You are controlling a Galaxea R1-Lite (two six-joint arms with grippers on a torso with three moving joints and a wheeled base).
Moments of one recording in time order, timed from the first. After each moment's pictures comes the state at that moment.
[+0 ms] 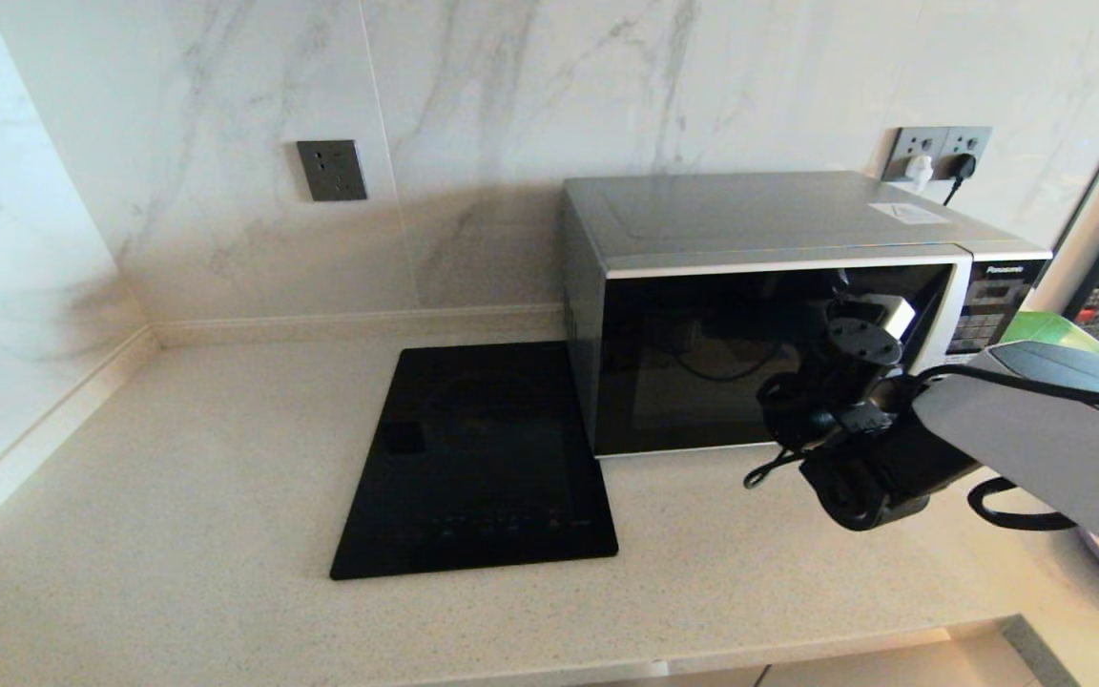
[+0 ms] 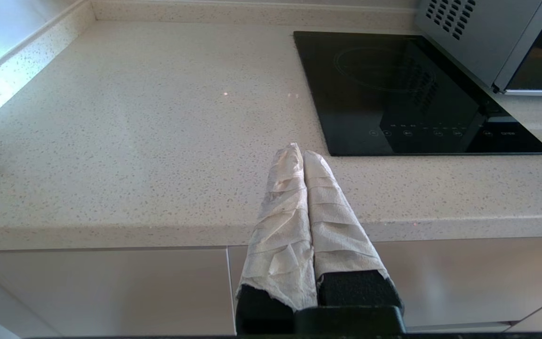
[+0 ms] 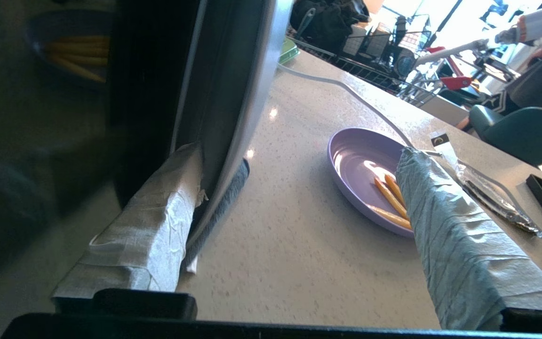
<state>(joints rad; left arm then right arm) 0.00 0.00 0.00 -0.01 0.03 -0.07 0.29 2.34 -1.20 -1.43 -1.52 -0.49</state>
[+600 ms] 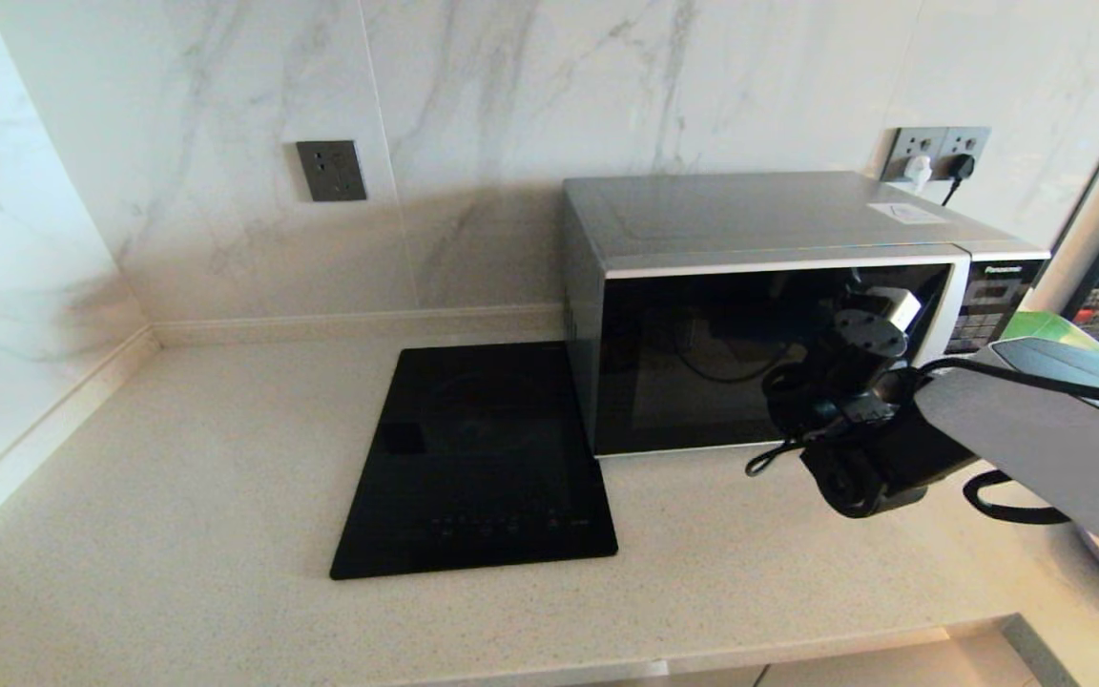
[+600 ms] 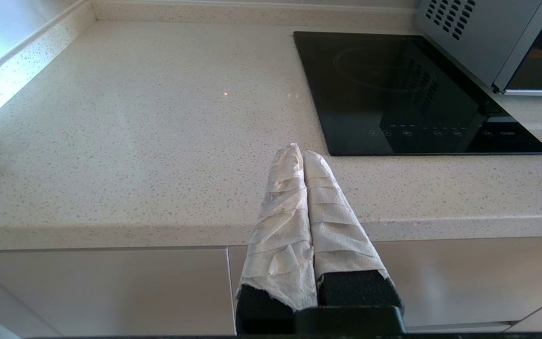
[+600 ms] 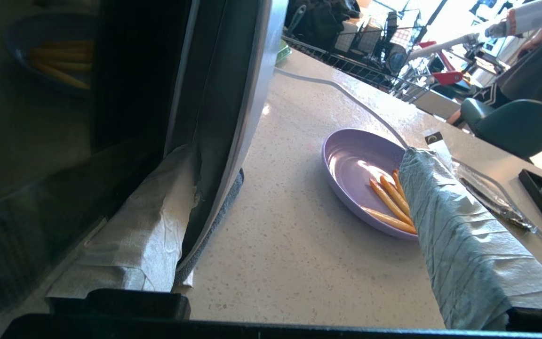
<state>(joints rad) 0.00 0.00 0.00 -0.01 0.03 -0.07 0.26 2.36 -1.25 -1.43 -1.52 -0.53</state>
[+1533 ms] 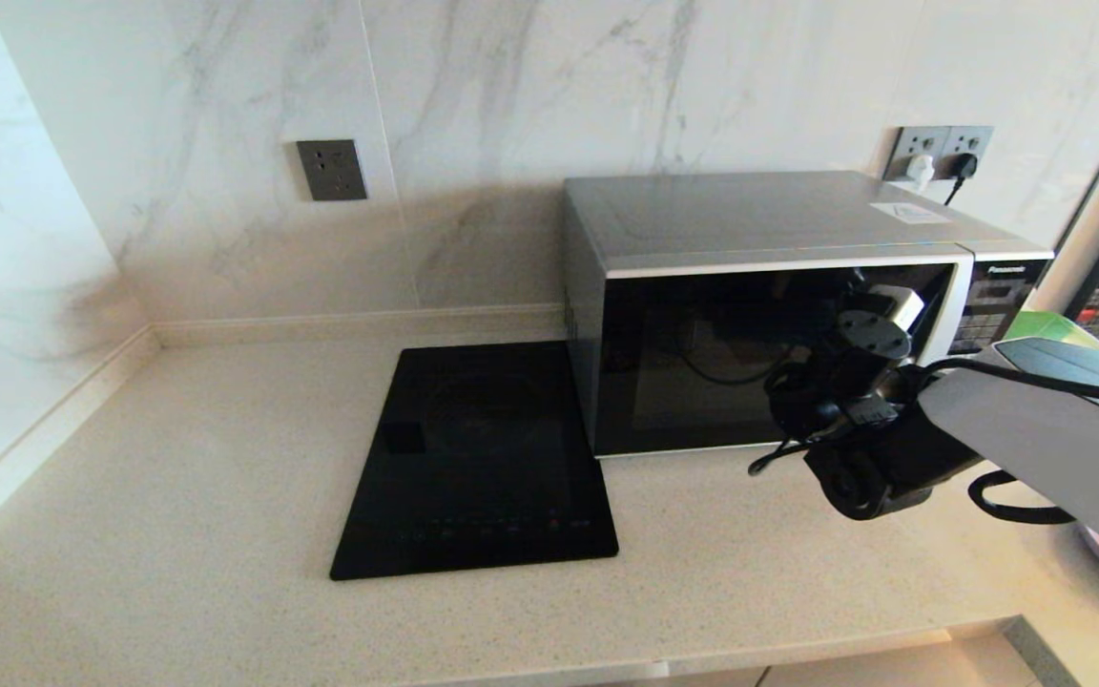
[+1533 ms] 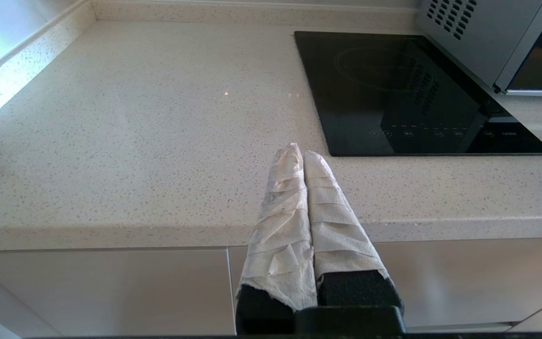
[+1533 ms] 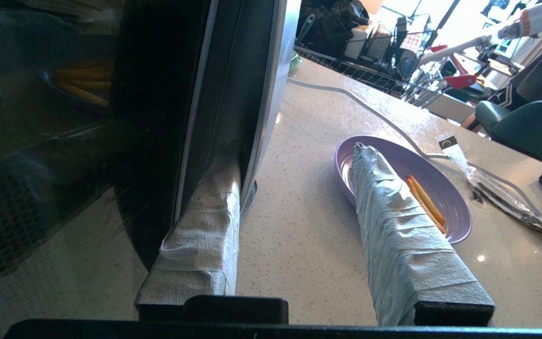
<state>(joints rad) 0.00 0.00 0.00 -0.01 0.03 -0.07 0.25 2.35 -1.23 -1.44 -1.52 -0.52</state>
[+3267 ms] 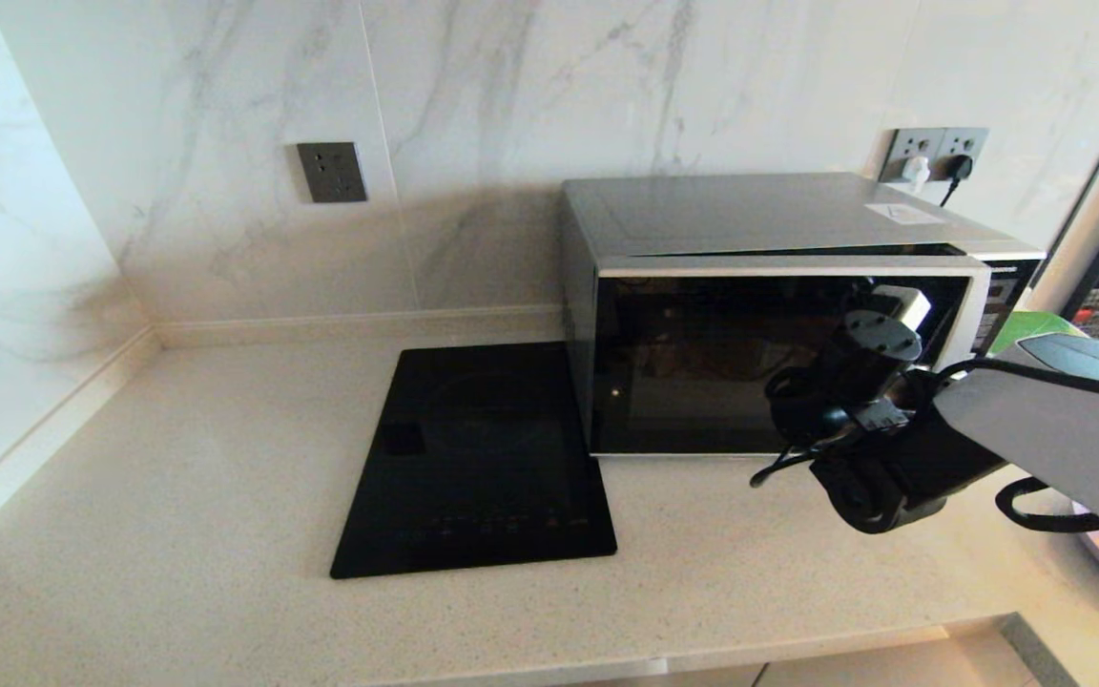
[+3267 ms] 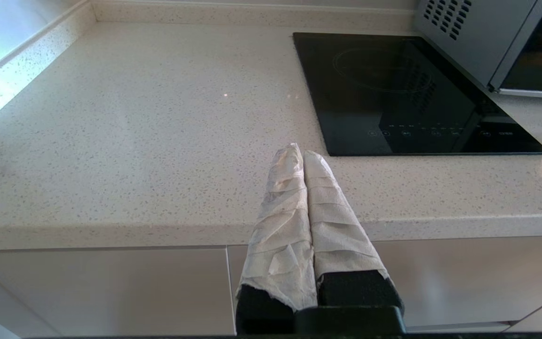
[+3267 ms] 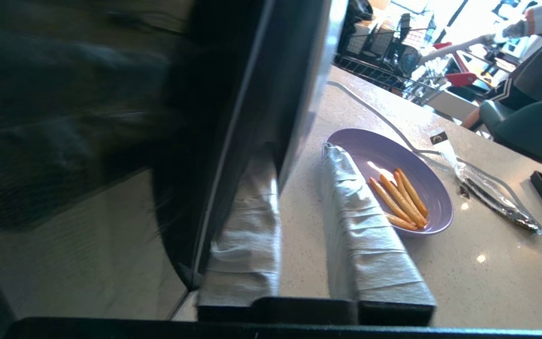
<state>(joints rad) 0.00 0.00 0.00 -0.01 0.03 -0.07 0.30 2.28 -1.14 -1.45 -1.53 -0.51</state>
